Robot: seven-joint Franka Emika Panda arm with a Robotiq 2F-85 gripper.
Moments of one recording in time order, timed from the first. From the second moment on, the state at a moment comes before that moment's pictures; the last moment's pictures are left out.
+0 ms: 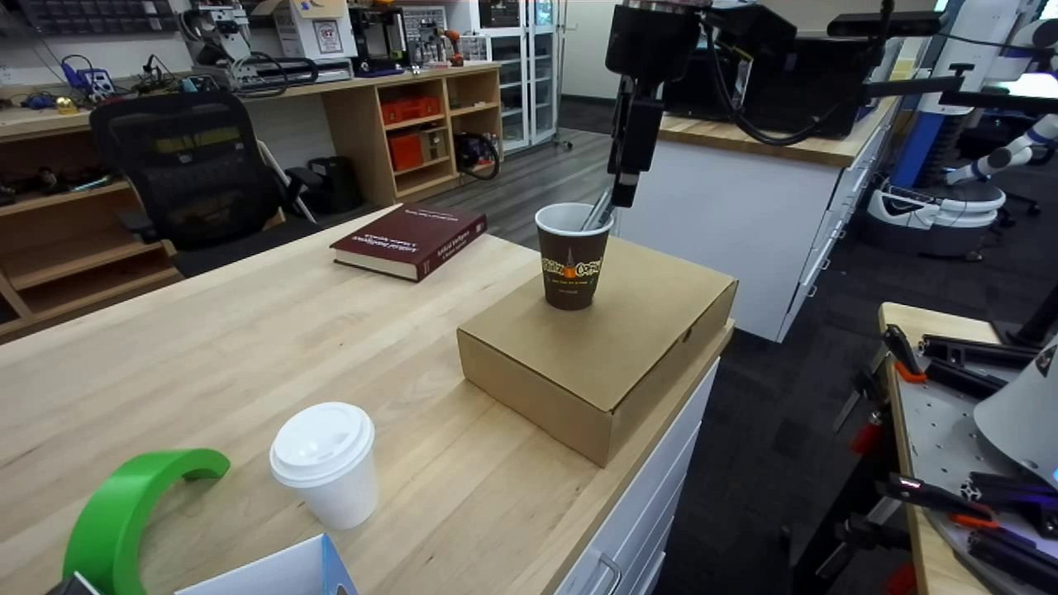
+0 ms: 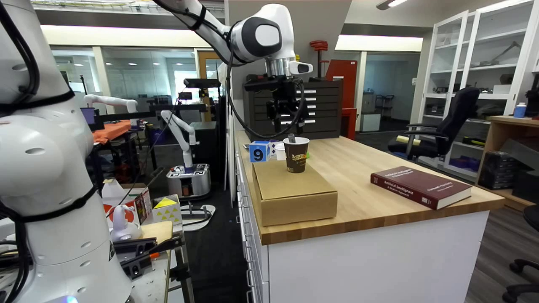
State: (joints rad) arm 0.14 -0.12 0.13 -2.19 -0.02 2.22 -0.12
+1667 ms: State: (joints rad) arm 0.14 -0.17 0.13 -2.17 -0.07 2.17 -0.16
